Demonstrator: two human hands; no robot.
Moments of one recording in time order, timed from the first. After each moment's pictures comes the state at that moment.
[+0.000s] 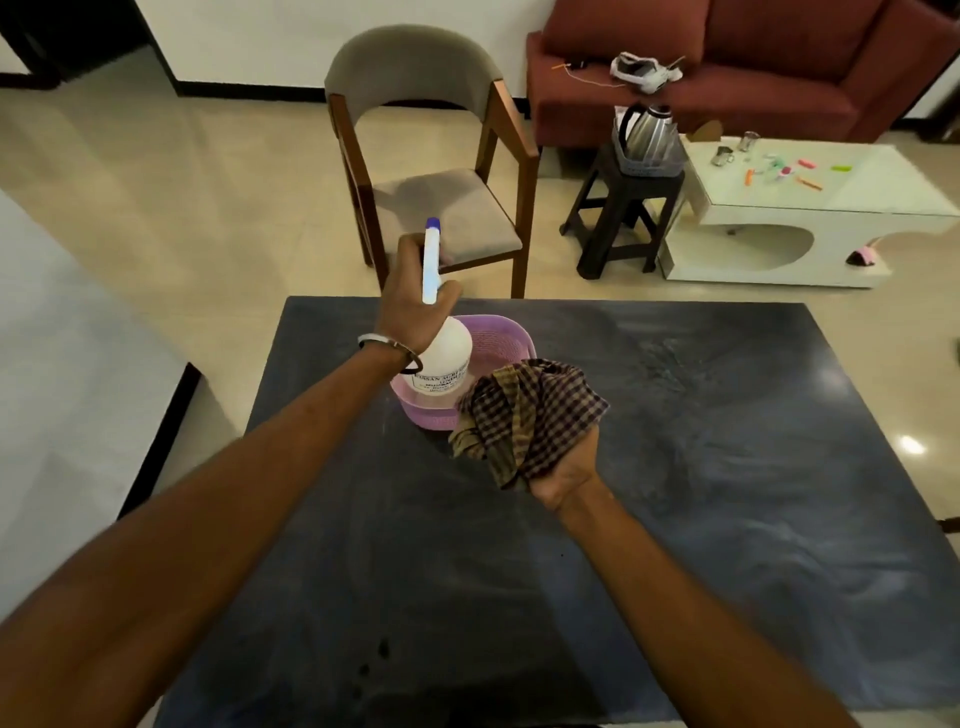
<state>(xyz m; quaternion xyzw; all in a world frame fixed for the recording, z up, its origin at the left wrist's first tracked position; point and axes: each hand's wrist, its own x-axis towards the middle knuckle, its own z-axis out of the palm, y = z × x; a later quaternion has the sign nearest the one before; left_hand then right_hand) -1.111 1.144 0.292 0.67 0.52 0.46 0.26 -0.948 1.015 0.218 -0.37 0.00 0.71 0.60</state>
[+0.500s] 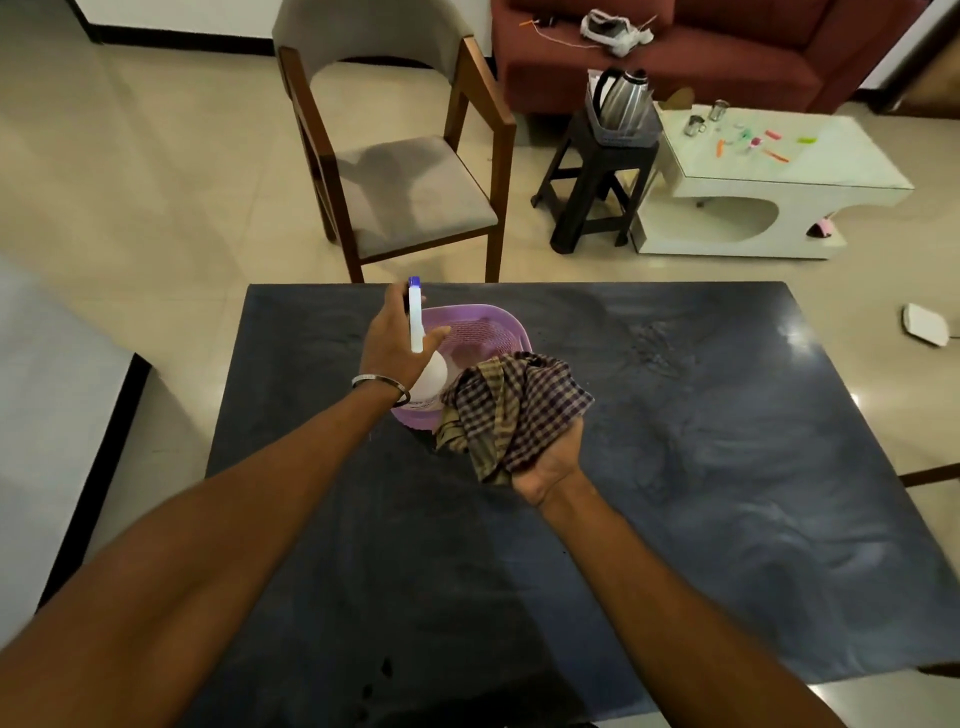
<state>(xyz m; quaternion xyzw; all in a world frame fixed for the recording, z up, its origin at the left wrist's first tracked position) -1.133 1.169 0.190 0.68 0.58 0.36 0.27 -0.977 1.036 0.211 -0.40 0.02 0.68 0.62</state>
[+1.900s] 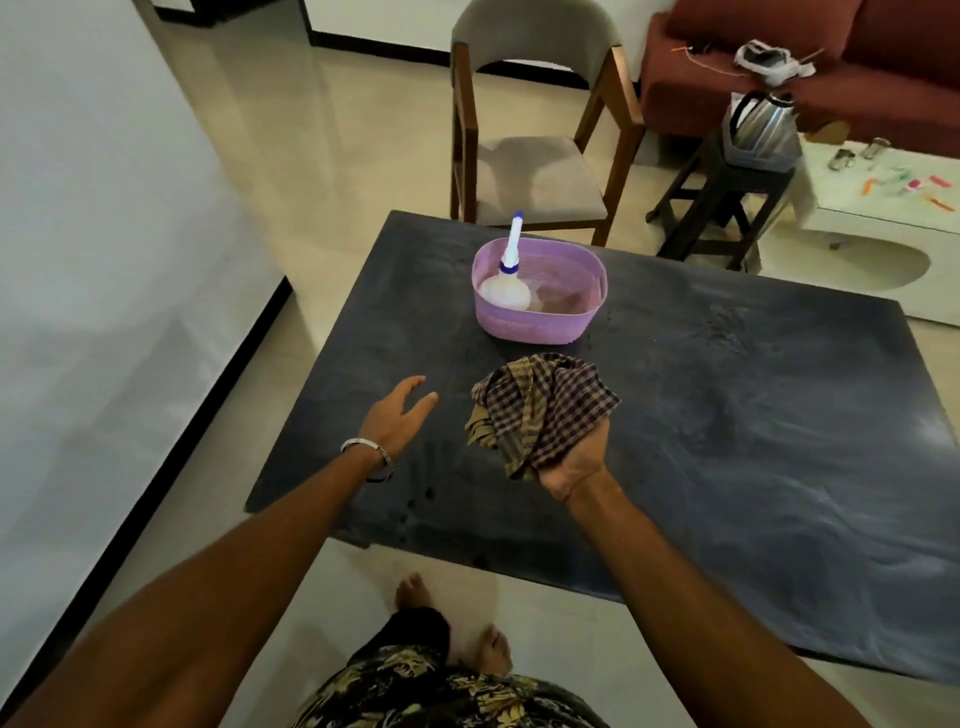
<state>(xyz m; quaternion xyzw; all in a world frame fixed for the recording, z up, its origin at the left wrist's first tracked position) -1.218 0.888 0.150 0.52 0.70 0.27 0.41 -0.993 0.881 0.208 -0.42 -0.02 0.74 0.52</state>
